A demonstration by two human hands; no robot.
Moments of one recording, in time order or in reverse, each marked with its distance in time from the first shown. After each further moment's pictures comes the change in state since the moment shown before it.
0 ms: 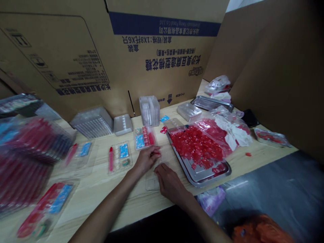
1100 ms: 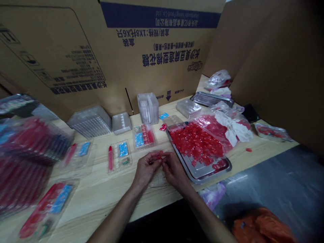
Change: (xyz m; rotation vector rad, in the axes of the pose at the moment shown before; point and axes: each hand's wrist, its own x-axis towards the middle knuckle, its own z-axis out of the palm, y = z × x) left_hand -0.045 0.051 0.019 -0.625 0.108 -0.331; right_hand 0.012 0.013 -0.005 0.531 0.316 0.098
